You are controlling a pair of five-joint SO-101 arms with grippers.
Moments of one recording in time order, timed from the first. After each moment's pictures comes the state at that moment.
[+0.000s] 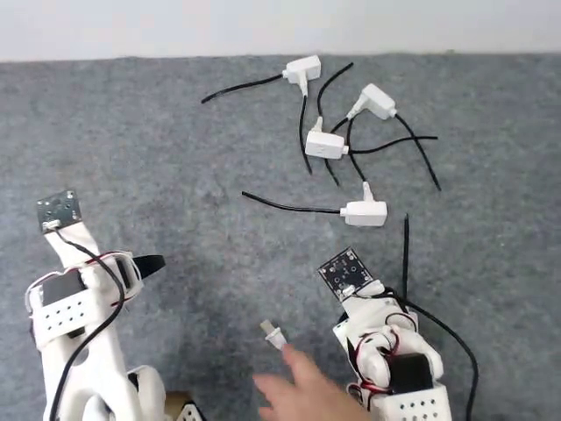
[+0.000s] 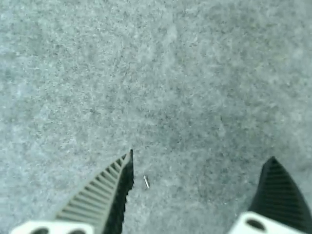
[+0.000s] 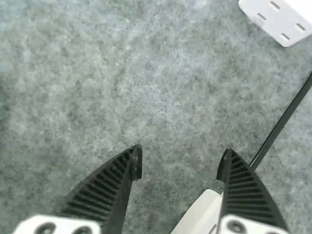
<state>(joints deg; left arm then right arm) -28.7 -40.0 62.8 59.9 7.8 -12.5 -103.4 95.6 75.0 24.4</state>
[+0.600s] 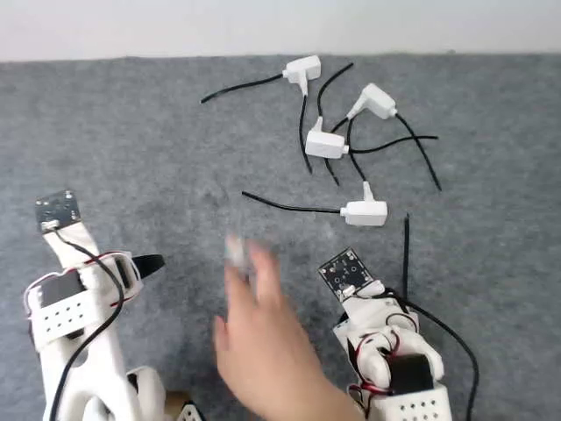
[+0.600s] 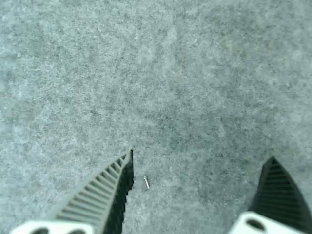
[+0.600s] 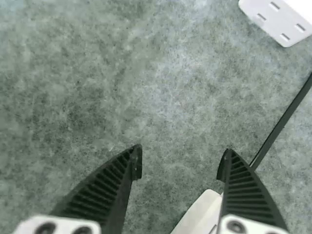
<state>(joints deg) -28.7 -40.4 62.8 59.9 7.8 -12.5 -103.4 95.6 75.0 24.4</state>
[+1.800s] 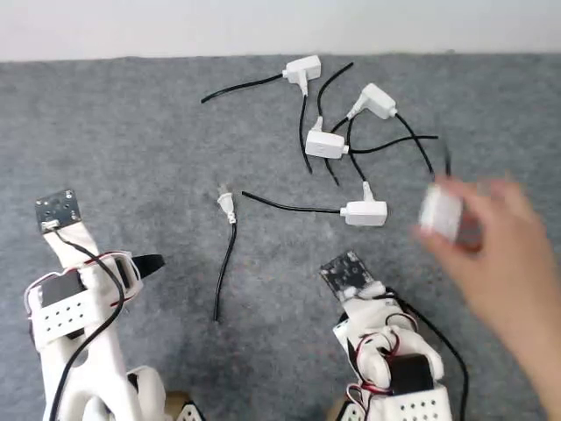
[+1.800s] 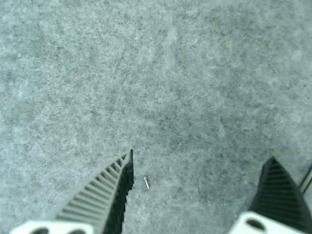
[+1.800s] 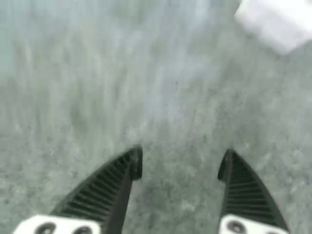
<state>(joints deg) -28.7 -40.4 62.8 59.9 7.8 -12.5 -103.5 95.6 75.3 24.5</state>
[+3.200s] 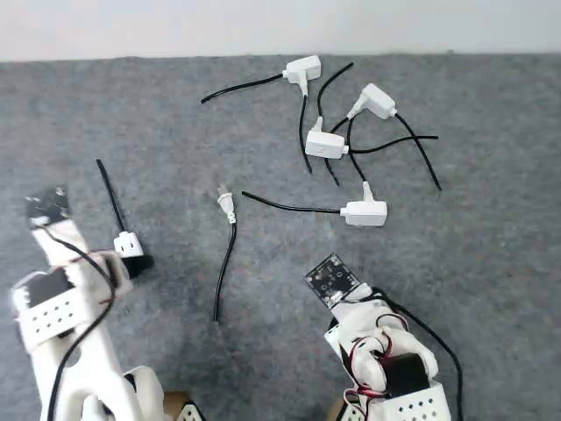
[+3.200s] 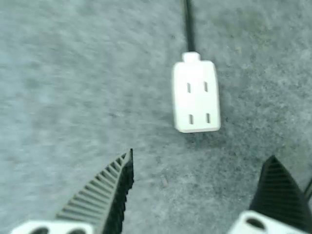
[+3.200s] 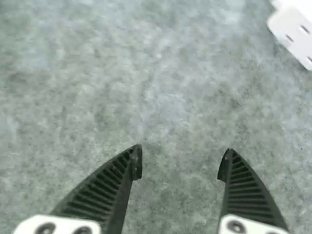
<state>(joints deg) -32.9 -40.4 57.3 64.8 2.3 -18.5 -103.4 95.6 75.3 24.7</state>
